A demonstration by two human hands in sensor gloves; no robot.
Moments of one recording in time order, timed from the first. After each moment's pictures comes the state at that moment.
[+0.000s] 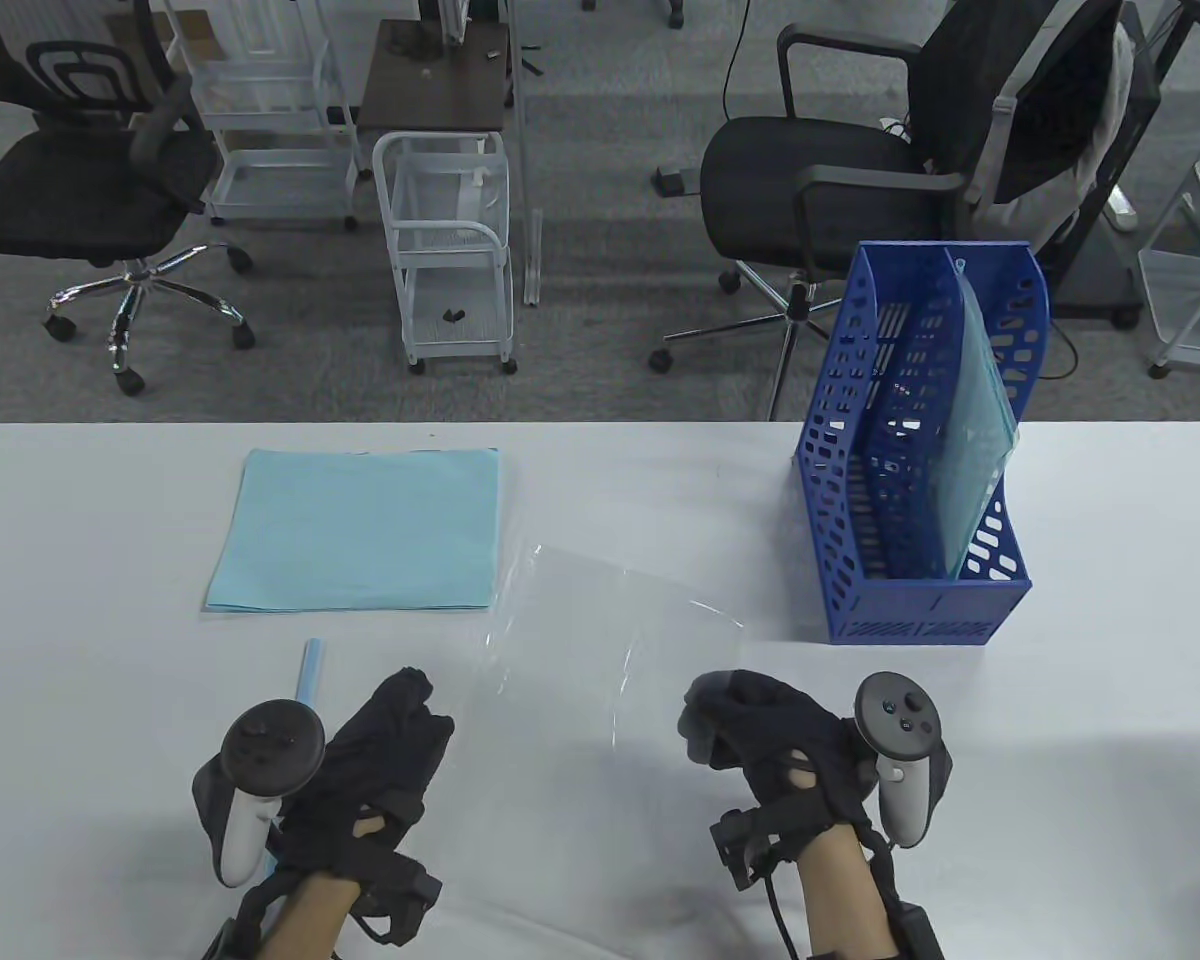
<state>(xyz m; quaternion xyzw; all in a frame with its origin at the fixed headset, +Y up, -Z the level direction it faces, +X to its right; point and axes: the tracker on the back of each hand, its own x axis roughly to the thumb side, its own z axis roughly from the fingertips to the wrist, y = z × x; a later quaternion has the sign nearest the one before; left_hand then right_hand) -0.244 -0.704 -0.251 -0.04 0.05 0.42 0.90 0.174 -0.728 -0.291 -0.07 0.06 0.79 0.61</state>
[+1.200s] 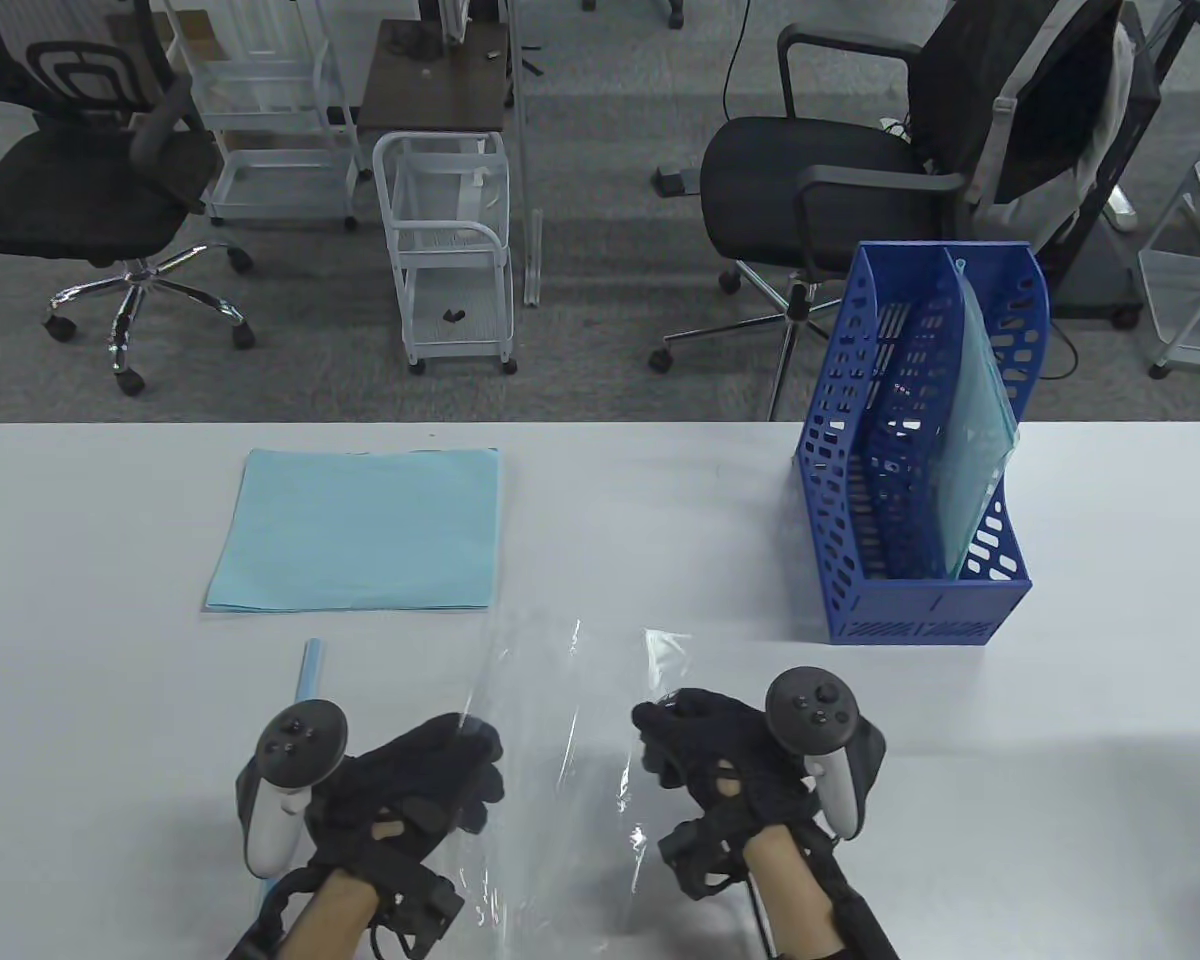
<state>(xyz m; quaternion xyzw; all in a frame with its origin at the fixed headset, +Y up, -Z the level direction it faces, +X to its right) -0.246 -0.721 -0.262 -0.15 0.01 0.56 0.82 0.153 -0.727 -0.297 -0.09 0.08 0.90 0.42</state>
